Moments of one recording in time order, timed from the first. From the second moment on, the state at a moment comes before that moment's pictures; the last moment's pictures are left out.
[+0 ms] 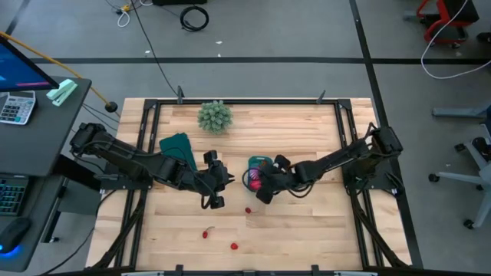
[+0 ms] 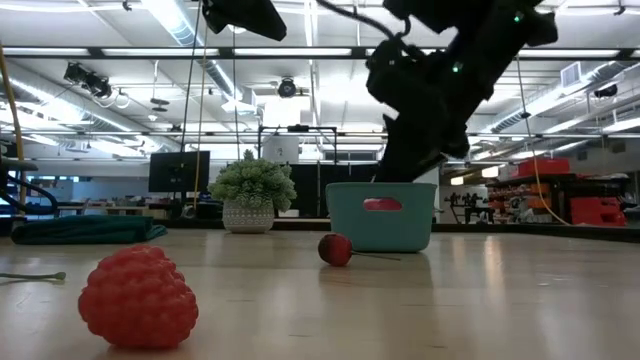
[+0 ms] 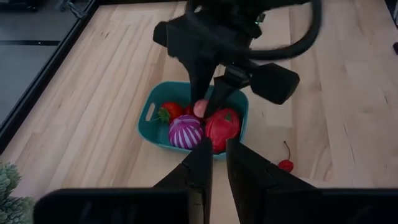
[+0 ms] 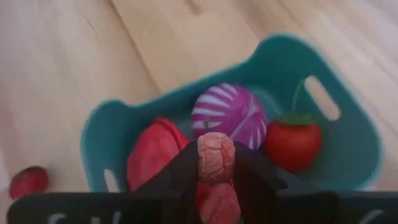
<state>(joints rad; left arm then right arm) -0.36 1.43 1.15 -0.44 -0.50 -0.27 0.24 1.74 1.00 -0.27 0.43 0.65</state>
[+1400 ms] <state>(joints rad) -0.36 1.43 1.15 -0.43 -0.50 -0.27 0.58 1.69 0.99 0.00 0.46 0.55</state>
